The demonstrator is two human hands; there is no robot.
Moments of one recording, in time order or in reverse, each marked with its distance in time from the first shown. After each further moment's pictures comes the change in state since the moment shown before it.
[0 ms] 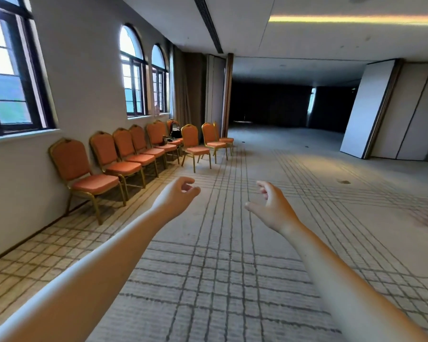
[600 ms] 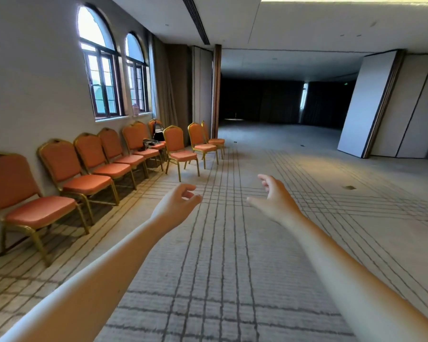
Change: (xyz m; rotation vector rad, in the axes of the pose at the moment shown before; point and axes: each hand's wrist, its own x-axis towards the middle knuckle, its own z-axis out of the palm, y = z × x) left_hand 0.508 -0.034 0.165 0.010 -0.079 0.024; right_hand 0.511 0.173 0.010 -0.017 0.049 0.031
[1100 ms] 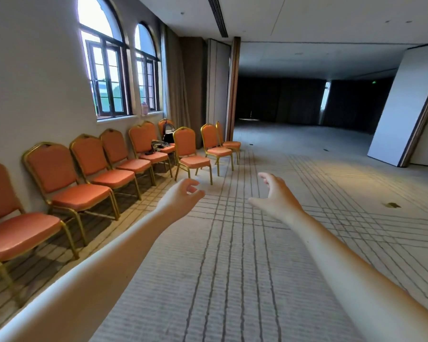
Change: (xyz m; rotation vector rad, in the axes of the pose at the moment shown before) left_hand 0.437 -0.117 -0.006 0.066 0.052 -0.023; right_hand 0.425 0.061 0.152 -0.096 -0.066 -0.058
